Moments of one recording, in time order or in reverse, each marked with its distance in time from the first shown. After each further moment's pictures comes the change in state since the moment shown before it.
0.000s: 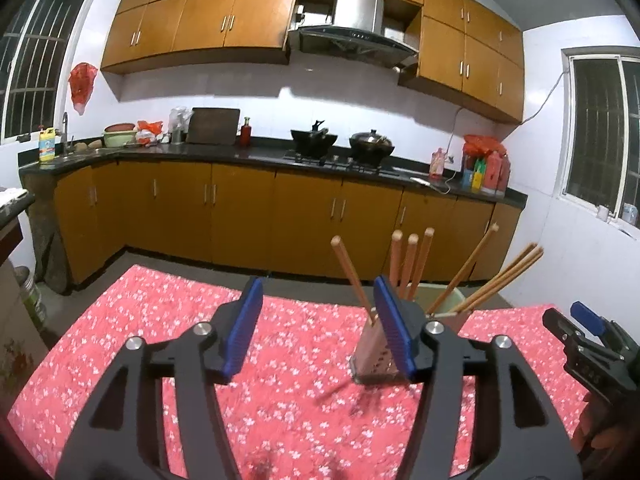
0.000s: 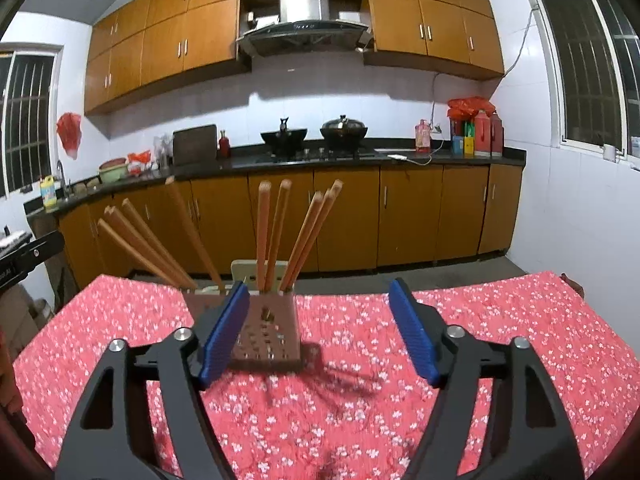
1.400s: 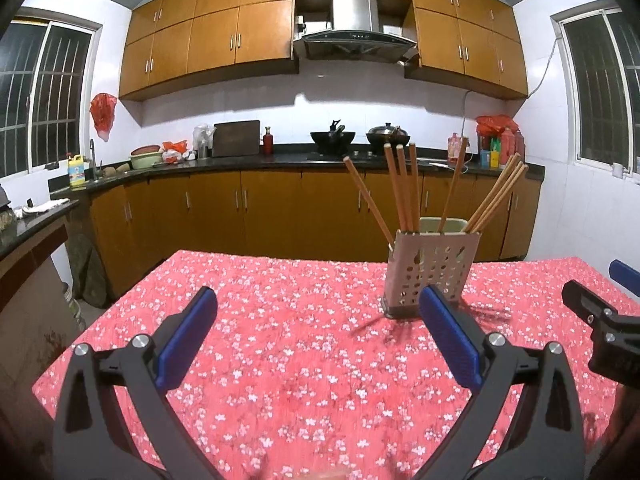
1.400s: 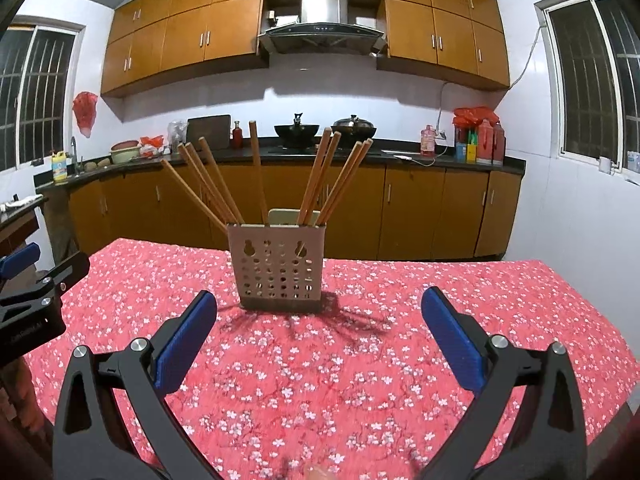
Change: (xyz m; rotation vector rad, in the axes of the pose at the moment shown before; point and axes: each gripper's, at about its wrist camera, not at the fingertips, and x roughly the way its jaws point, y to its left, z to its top) left arm -0.072 -0.004 -0.081 0.113 -0.032 0.119; right arm -0.072 0.027 -0.066 -0.068 -0.018 -0.009
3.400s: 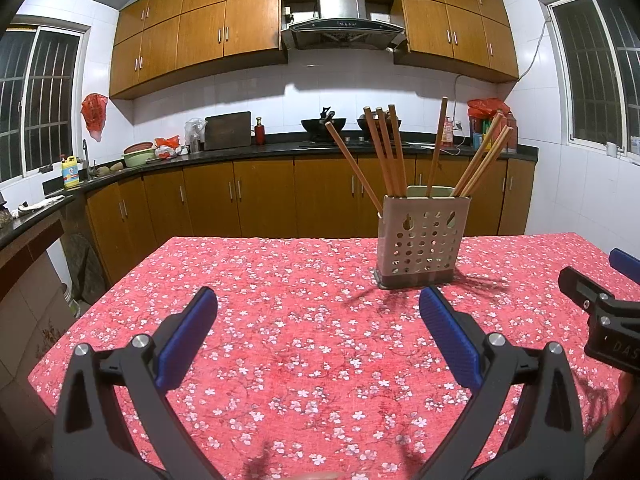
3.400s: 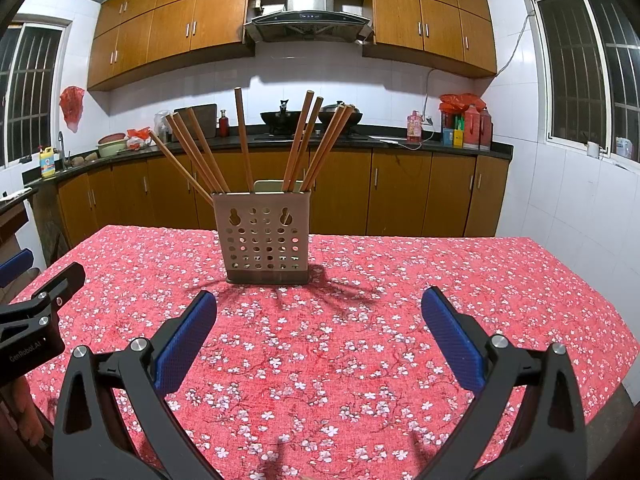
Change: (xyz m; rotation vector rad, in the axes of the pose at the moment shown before) left arm 0.000 -0.013 -0.029 0.039 0.026 -0.012; right arm -0.003 -0.003 -0.023 0.021 0.036 -0.042
